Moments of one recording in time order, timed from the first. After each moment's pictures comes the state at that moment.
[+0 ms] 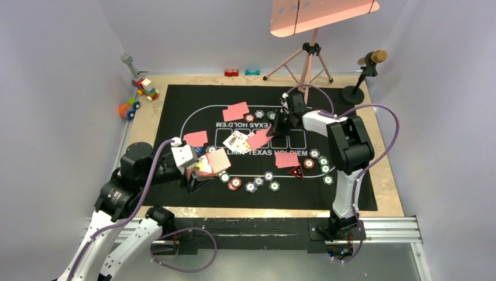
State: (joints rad) left arm -0.45 0.54 0.88 -0.70 0.66 0.25; right arm 0.33 2.01 1.26 -0.21 -0.41 0.57
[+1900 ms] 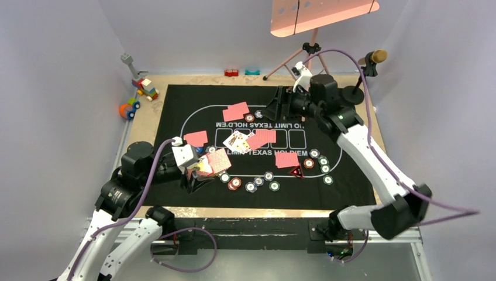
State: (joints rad) left arm -0.45 0.54 0.88 -0.70 0.67 0.25; right arm 0.42 1.38 1.32 -0.46 -0.35 0.44
